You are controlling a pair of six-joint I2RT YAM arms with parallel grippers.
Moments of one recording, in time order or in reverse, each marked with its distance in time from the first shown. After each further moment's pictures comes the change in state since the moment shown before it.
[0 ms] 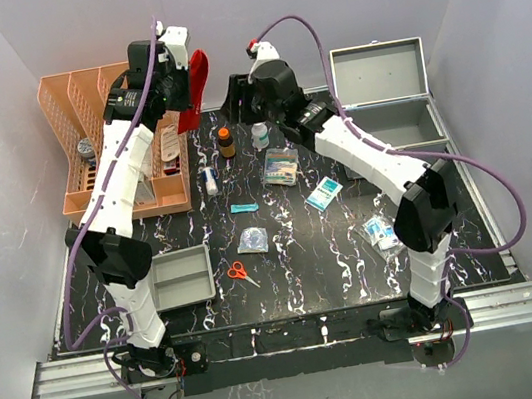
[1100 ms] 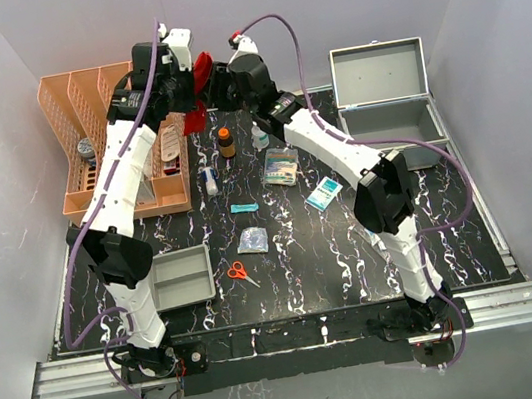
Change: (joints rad) left arm -0.008 0.000 -0.025 0.016 0.024 -0.041; right arm 0.001 0.333 0.377 0.076 -0.014 0.153
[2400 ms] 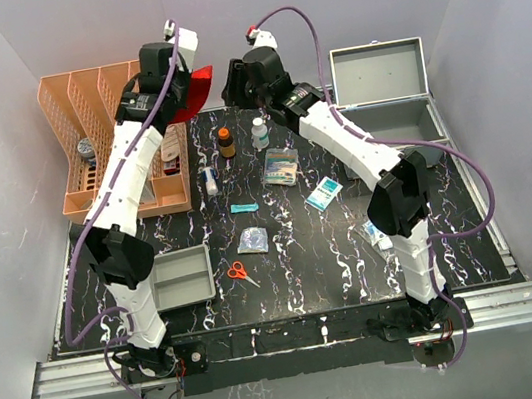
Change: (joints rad) left arm -0.023 0.000 -0.075 0.120 -0.319 0.261; right arm -0.032 -0.099 -0.040 -0.216 0.130 -0.064
